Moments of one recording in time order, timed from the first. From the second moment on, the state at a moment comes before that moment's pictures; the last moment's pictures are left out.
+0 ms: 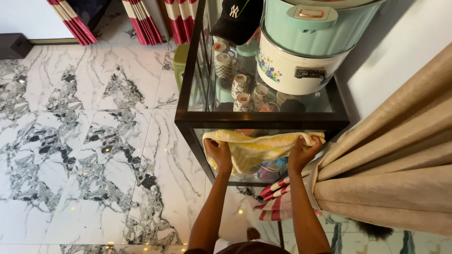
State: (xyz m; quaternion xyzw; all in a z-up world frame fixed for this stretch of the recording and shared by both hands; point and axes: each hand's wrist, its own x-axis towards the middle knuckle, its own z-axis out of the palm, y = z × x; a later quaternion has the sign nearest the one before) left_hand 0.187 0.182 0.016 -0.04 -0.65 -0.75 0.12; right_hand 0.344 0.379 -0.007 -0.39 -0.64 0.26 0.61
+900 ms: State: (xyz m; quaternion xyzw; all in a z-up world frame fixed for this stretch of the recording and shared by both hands) left_hand 0.174 0.149 -0.002 -0.03 -0.65 -0.76 0.02; right_hand 0.304 0.287 -0.007 -0.39 -0.68 0.37 0.50
